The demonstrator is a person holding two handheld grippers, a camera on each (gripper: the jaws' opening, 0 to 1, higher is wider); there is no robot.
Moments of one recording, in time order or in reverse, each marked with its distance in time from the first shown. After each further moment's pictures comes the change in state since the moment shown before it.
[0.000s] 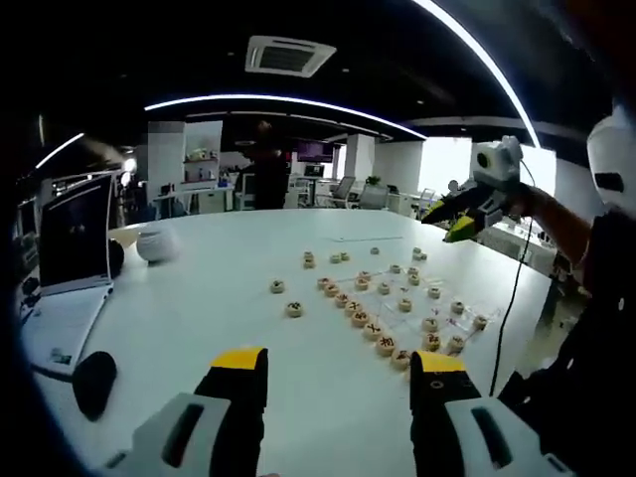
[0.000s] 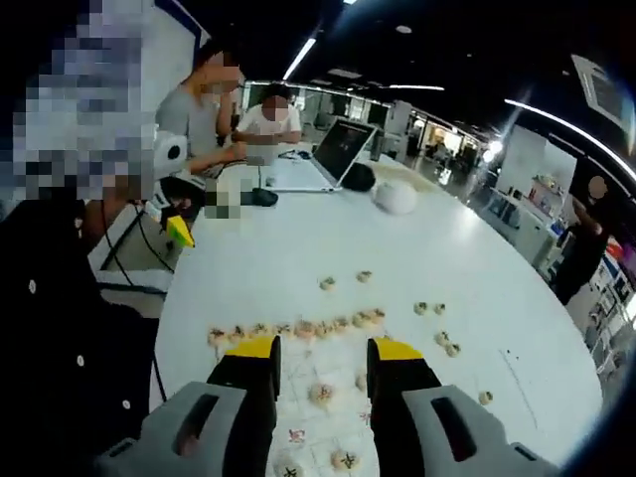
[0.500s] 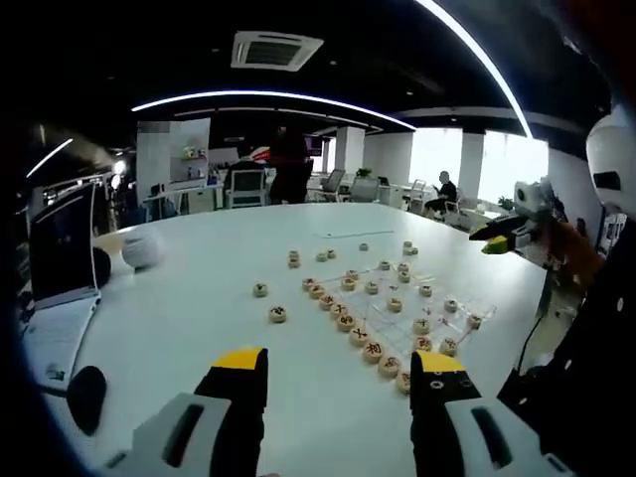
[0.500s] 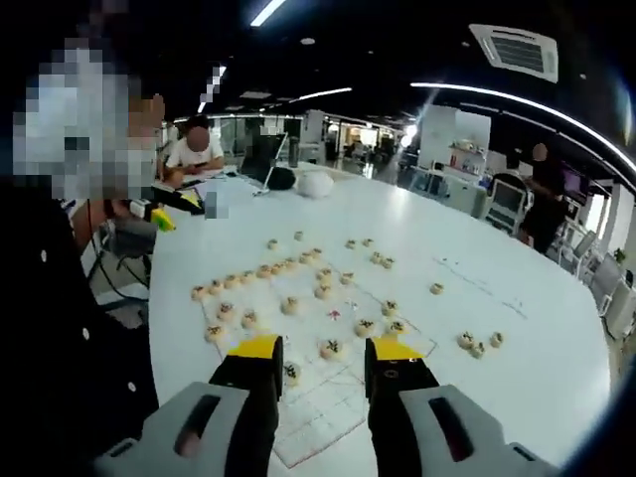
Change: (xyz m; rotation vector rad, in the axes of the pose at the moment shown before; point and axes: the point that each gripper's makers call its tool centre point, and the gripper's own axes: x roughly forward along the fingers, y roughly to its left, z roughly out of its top) left arm 0.016 -0.019 0.007 0.029 0.030 -0.030; right arm -0.118 0.000 -0.117 0.274 -0.079 -0.289
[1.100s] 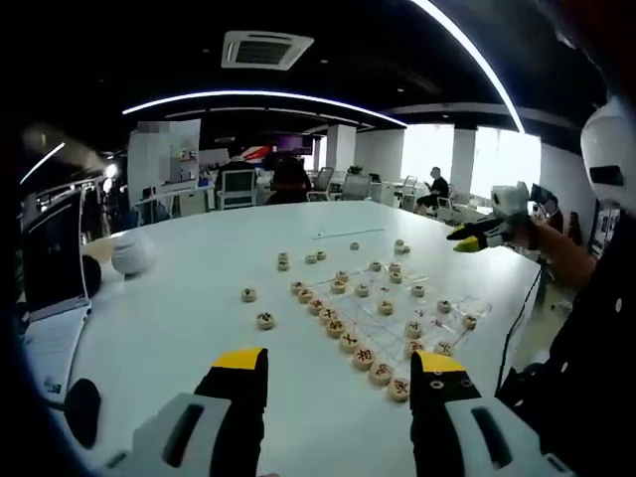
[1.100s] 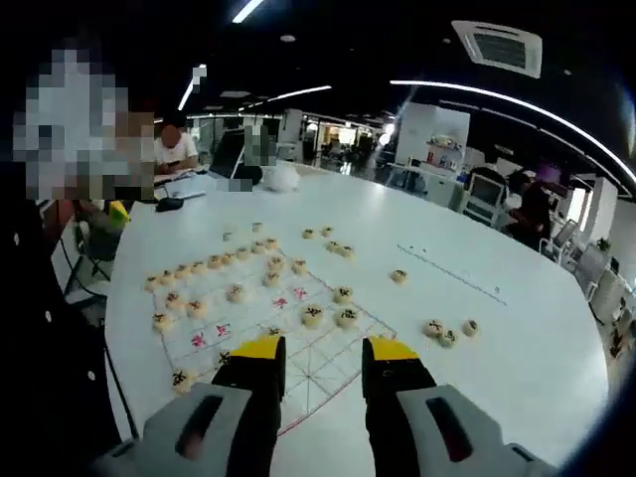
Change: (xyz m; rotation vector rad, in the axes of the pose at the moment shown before) left arm 0.013 -0.012 0.009 0.032 0.016 -0.035; right arm -0.007 -0.042 -0.048 0.094 -0.011 -0.139
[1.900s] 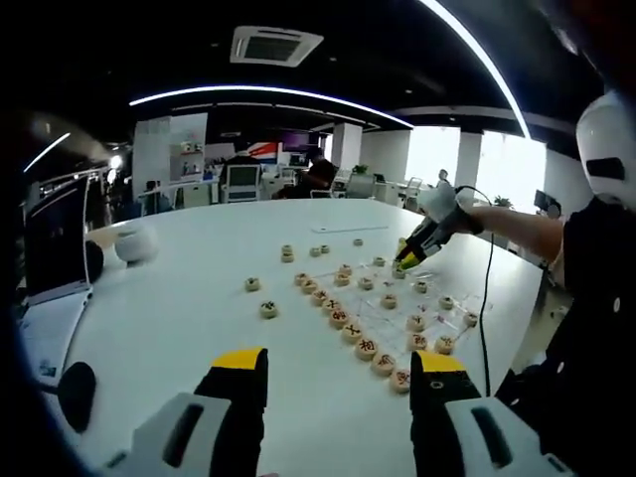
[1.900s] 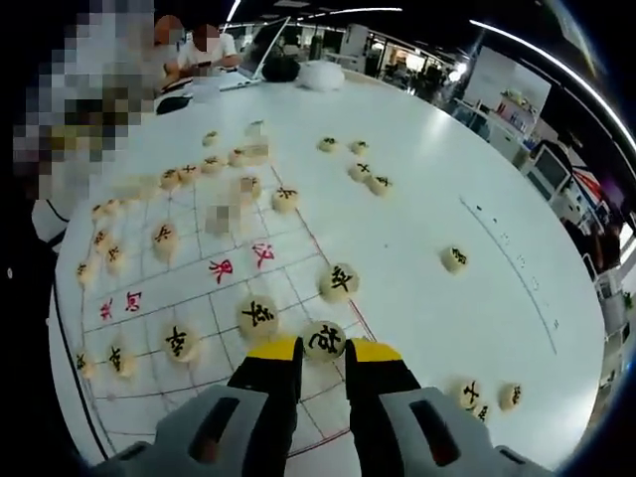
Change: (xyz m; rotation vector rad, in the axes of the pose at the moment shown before) left arm -0.004 0.004 -0.014 -0.038 0.003 0.004; right arm 0.149 -0.023 -0.028 -0.232 0.413 0.213
